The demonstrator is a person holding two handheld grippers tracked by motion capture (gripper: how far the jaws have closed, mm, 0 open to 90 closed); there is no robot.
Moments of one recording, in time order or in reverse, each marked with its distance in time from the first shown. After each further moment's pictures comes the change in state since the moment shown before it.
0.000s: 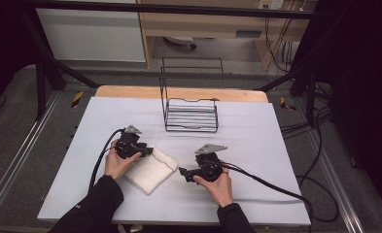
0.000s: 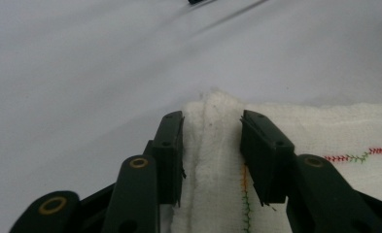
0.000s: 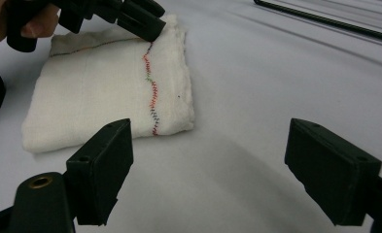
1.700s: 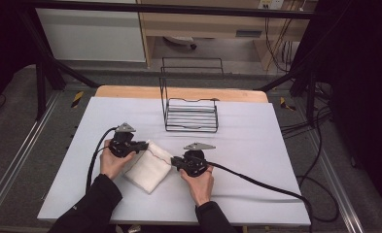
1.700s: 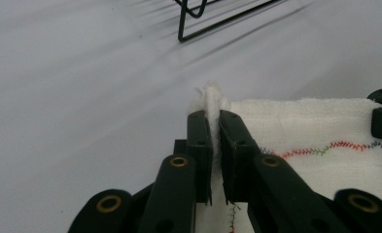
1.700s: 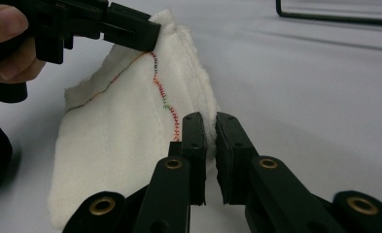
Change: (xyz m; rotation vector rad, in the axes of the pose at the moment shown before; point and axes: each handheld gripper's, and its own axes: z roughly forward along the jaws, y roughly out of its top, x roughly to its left) left arm -0.003 0.002 -0.032 -0.109 -0.018 0.017; right arm 0.022 0.012 0.034 -0.077 0.025 0.157
